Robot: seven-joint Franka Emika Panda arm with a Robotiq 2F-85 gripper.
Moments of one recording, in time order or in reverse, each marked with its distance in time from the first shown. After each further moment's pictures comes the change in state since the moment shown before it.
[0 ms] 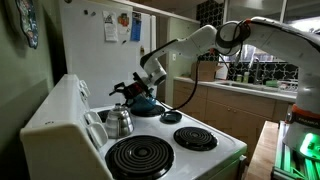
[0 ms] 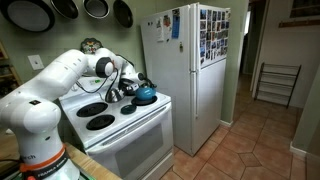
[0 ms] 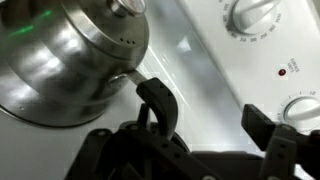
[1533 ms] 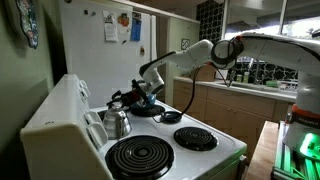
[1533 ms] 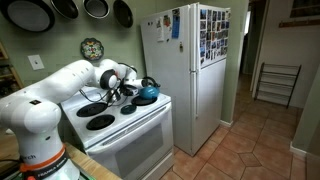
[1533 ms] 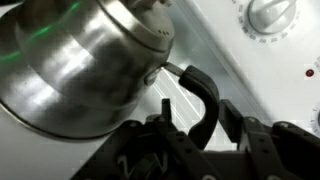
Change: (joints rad) arm 0.009 0.211 0.004 0.243 -0.004 -0.165 0.067
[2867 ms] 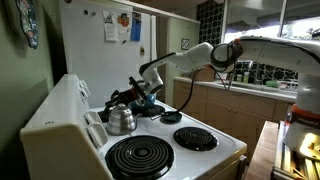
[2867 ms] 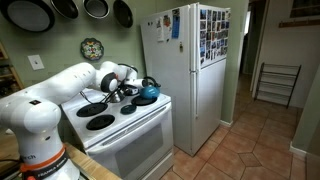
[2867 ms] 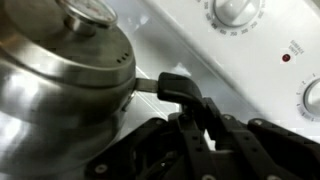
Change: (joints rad) arm -0.006 0.048 0.034 0.089 0.003 -0.005 0.176
